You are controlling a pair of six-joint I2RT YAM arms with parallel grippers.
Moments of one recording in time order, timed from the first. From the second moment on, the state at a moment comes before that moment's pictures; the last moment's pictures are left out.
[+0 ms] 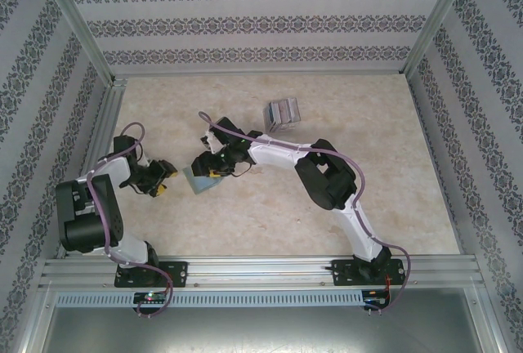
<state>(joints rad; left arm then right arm) 0.28 1.52 0.74 -0.55 0.50 -0.56 0.83 2.27 1.71 -0.36 -0.61 0.66</state>
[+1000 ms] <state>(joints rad) 0.14 1.61 0.81 -0.49 0.53 -0.61 0.94 2.32 1.85 -0.67 -0.11 0.17</state>
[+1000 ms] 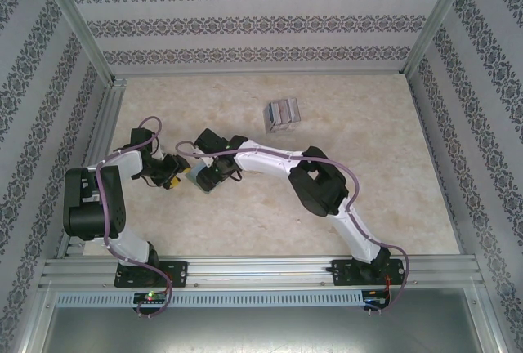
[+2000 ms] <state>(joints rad) 0.01 1.66 0.90 -0.45 0.57 -0.61 0.71 2.06 1.15 0.16 -0.56 0.85</state>
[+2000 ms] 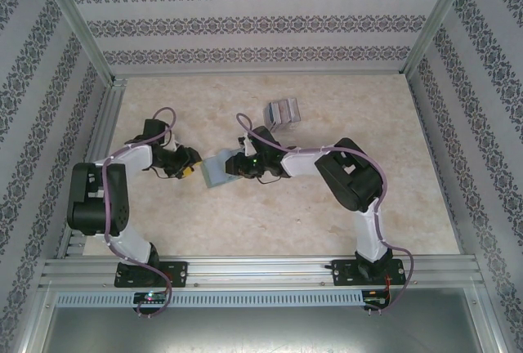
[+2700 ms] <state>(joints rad) -0.05 1.81 0.98 -0.50 0.57 -0.61 0.70 1.84 1.08 -0.06 -0.40 0.76</state>
